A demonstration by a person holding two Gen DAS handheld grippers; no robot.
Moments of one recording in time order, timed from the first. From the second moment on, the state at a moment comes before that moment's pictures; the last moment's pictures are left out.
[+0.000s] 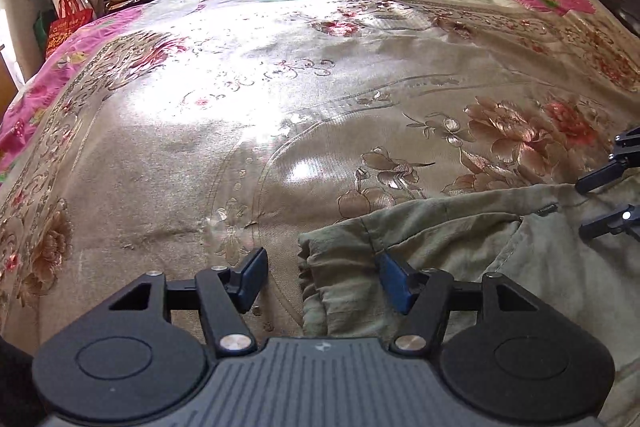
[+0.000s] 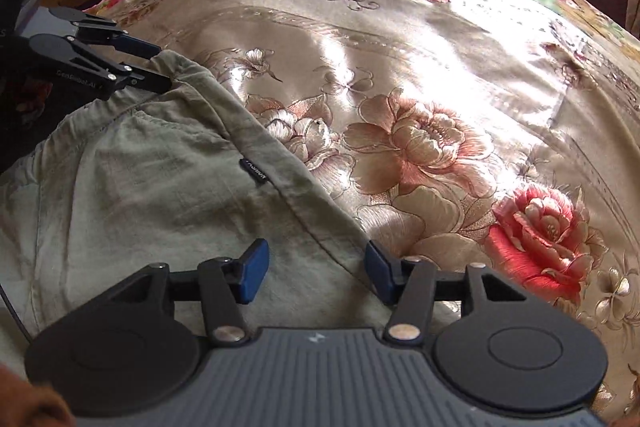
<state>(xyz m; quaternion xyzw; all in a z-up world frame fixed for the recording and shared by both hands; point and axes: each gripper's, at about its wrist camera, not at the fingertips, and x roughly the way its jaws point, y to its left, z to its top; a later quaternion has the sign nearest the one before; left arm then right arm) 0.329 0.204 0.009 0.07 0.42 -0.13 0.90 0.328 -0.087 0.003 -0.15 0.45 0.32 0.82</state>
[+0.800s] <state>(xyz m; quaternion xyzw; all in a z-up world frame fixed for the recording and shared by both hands) 0.225 0.208 0.083 0.10 0.34 -0.13 0.93 0.204 -0.089 0.113 -0.13 0.37 0.37 0.84</state>
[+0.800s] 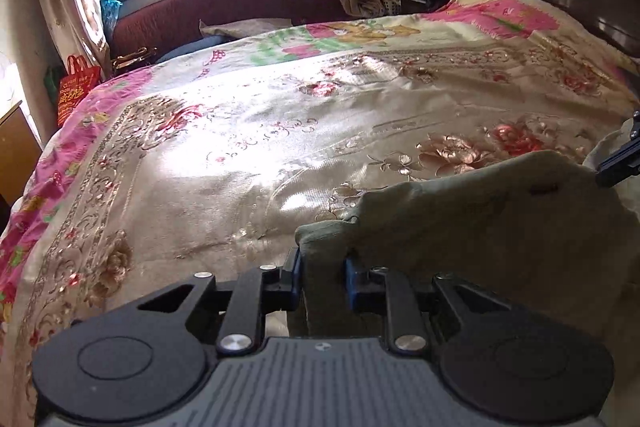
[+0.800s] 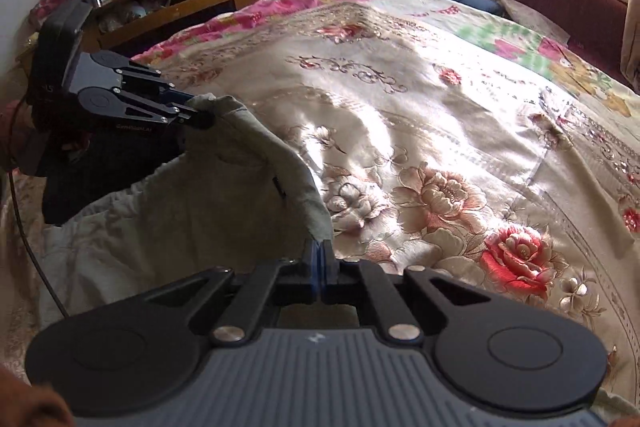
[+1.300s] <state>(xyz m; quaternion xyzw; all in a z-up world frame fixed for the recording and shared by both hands) 0.048 0.263 0.026 0.00 0.39 -0.07 0.92 0.039 -0.026 0.023 -0.20 0.45 0.43 0.76</state>
